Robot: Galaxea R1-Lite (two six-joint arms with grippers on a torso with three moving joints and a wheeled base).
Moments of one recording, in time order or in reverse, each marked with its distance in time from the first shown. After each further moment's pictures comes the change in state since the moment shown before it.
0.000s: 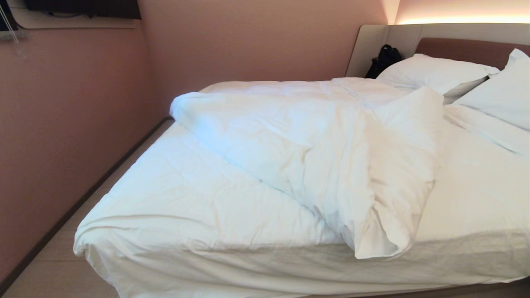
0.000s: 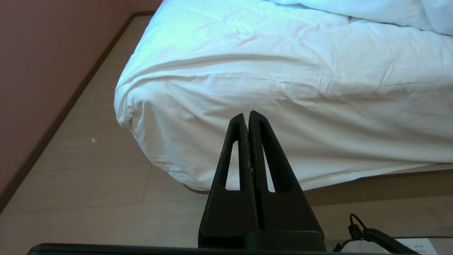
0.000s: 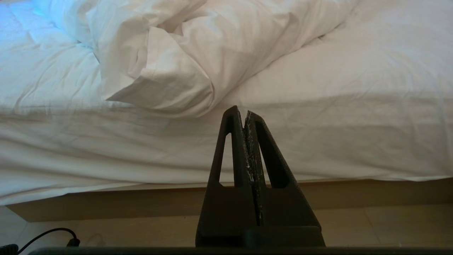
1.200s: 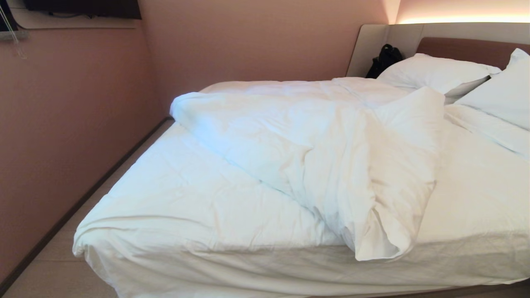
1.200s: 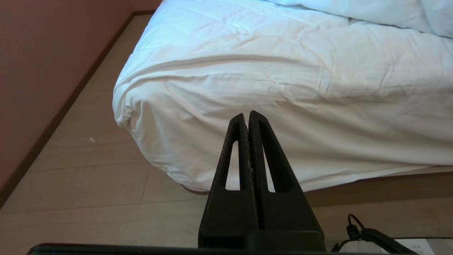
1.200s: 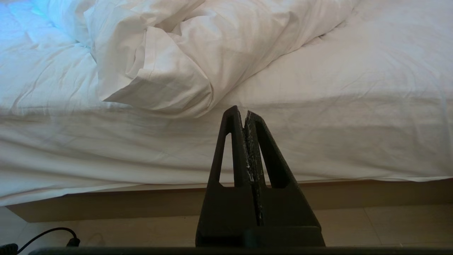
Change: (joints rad) left arm 0.000 0.000 0.000 -0.001 0.000 -0.007; right arm 0.001 0.000 0.000 0.002 0.000 0.000
